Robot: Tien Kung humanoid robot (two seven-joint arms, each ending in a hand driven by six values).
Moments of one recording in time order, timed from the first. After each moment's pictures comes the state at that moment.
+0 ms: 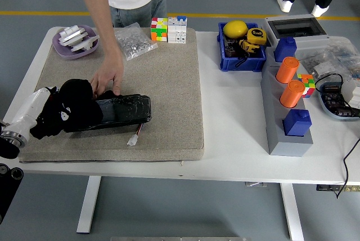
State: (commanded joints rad) left arm -0.10 0.24 -1.47 -1.23 2.03 0.03 -0.09; right arm -0.05 -0.14 1.41 0.18 -0.20 -0.17 -0.02
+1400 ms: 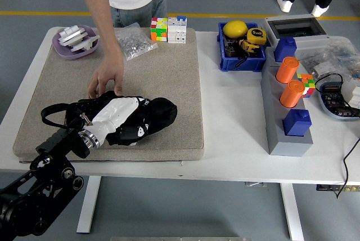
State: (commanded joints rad) left arm -0.22 0.20 -1.05 -1.37 2.13 -0.01 -0.02; right arm -0.04 -0.14 1.43 0.18 -0.22 -0.16 -0.03
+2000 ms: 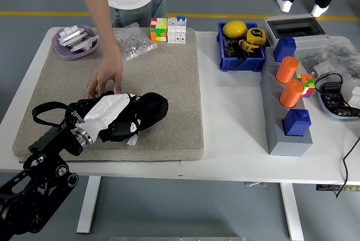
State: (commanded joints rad) left arm -0.20 0.21 -1.12 -1.35 2.14 -0.01 -0.02; right arm -0.04 -0.15 1.44 0.18 -0.23 -0.16 -0.03
